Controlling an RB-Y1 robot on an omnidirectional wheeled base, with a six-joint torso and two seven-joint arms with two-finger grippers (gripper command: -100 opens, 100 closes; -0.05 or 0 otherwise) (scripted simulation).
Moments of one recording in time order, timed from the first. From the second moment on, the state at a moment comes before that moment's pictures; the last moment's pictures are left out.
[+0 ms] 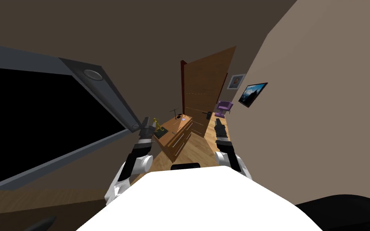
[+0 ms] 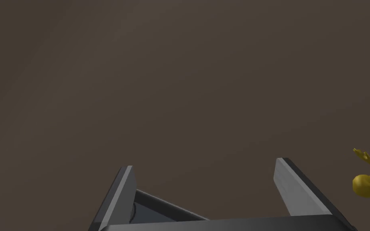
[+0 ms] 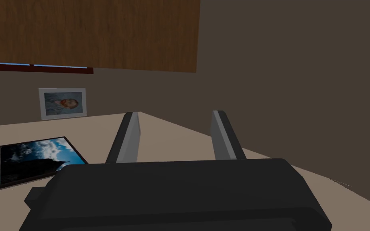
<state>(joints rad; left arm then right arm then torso) 0.43 0.15 0.01 -2.30 0.14 -0.22 0.01 0.46 0.02 -0.06 -2.21 0.12 -0.35 0.17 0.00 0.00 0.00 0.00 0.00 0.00</state>
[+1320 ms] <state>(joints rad) 0.35 0.30 0.07 -2.14 0.24 0.17 0.09 0.46 0.02 -0.06 -2.21 0.12 -0.35 0.17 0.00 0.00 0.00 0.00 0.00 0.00</state>
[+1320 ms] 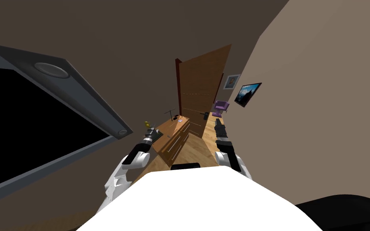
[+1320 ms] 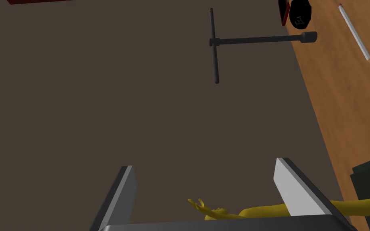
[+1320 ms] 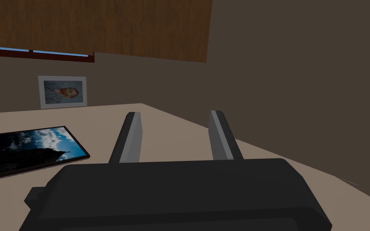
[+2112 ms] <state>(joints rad) 0.30 0.35 0.11 -2.04 0.29 0.42 0.14 0.46 0.02 -0.06 -2.21 0.12 -0.35 0.17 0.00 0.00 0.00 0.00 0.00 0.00</state>
